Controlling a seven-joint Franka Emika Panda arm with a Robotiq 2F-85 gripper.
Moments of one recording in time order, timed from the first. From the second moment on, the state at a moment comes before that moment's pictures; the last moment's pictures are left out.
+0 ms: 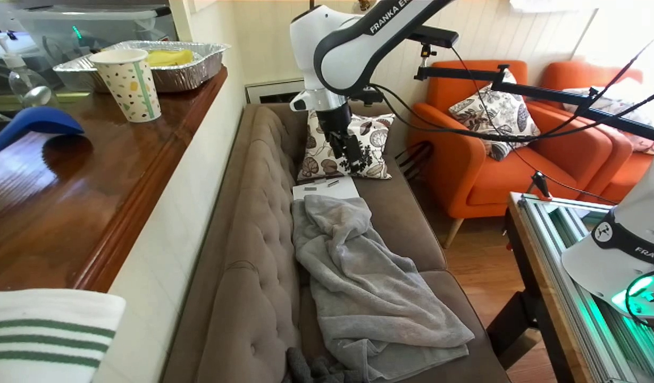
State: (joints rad) arm -0.16 0.50 -0.04 -1.80 -0.13 2.07 -0.79
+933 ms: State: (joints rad) arm -0.42 0.74 0.01 -1.53 0.25 2.16 -0.95
